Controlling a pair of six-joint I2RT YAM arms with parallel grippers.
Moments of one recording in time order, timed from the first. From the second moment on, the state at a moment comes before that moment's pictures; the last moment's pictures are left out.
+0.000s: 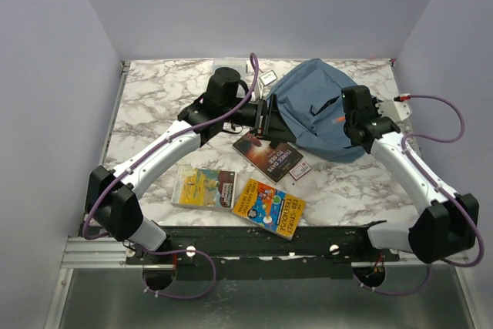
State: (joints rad) left arm -0.65 1.50 1.33 -0.16 0.98 -0.80; right arm 0.30 1.24 1.04 -0.57 0.82 1.28
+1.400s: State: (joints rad) left arm -0.65 1.53 1.33 -0.16 0.98 -0.80; right arm 0.12 1.84 1.11 0.05 0.28 1.51
